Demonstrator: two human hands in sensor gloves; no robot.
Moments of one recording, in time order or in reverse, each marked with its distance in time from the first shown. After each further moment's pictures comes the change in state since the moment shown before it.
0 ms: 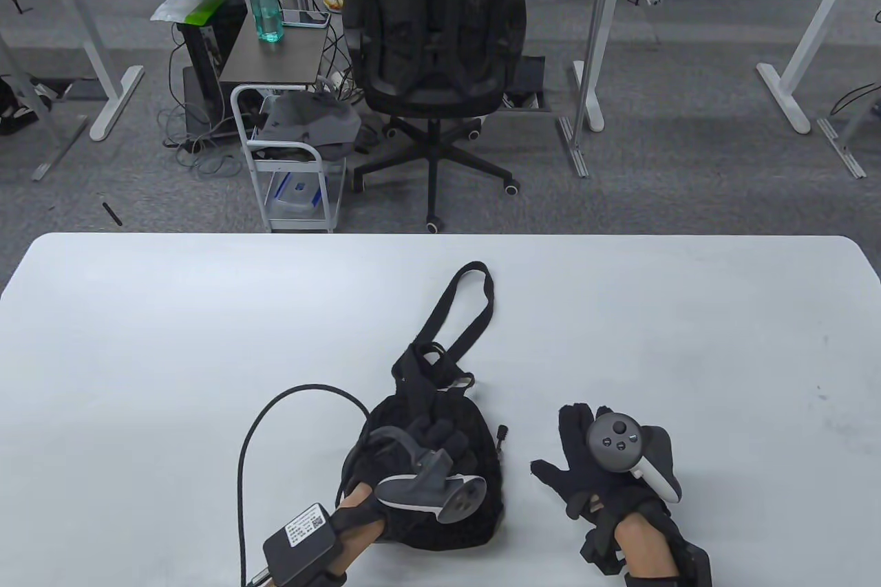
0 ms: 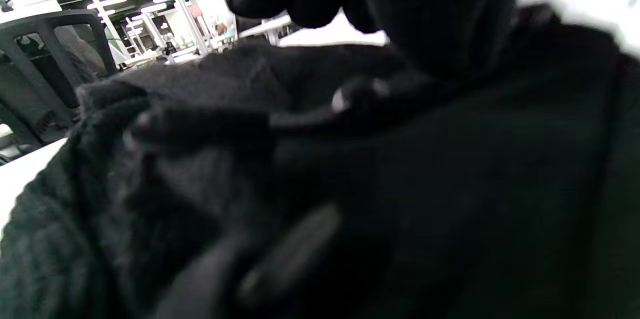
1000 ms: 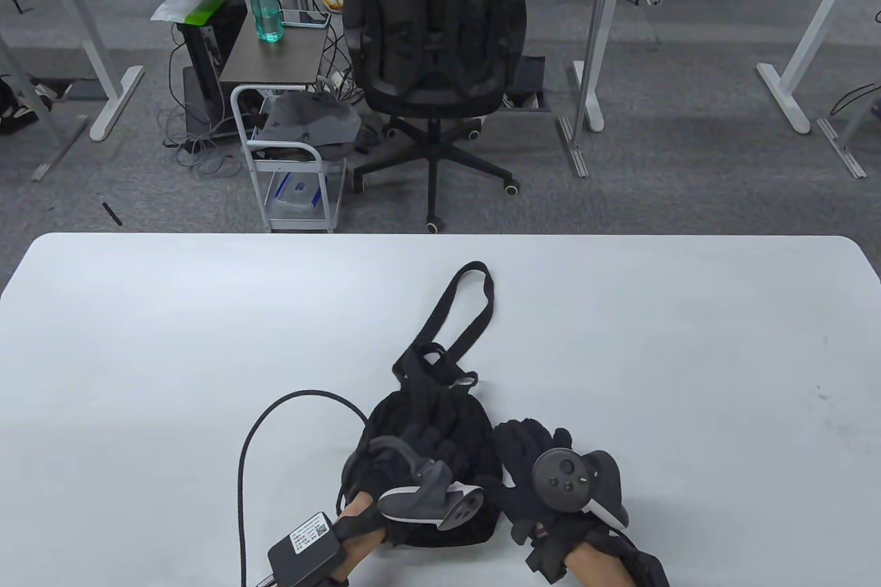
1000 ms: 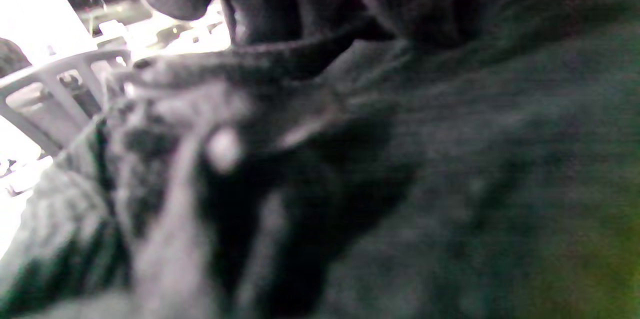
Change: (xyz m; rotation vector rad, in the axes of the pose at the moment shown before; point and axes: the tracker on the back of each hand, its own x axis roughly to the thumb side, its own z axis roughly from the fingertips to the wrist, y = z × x) left_hand -0.008 -0.022 0.003 0.156 0.071 0.003; right_hand 0.083 0.037 0.012 -0.245 -0.318 0.098
